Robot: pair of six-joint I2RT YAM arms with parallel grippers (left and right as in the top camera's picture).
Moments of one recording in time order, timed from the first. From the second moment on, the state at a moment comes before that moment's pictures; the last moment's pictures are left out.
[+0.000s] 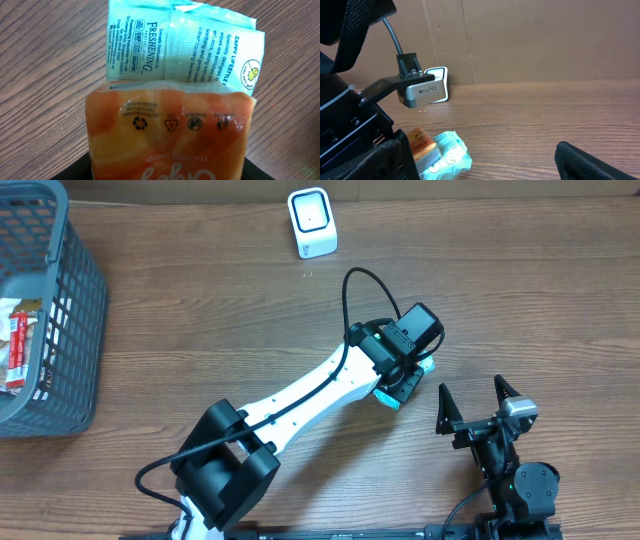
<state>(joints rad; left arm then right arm) -0.88 1.99 1.63 -0.87 0.02 -0.30 0.07 0.01 0.02 -0.02 -0.12 0.12</state>
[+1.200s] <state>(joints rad) -0.70 1.94 1.65 -1.04 -0.05 -0.29 0.07 0.01 0.02 -0.03 -0.12 0.12</state>
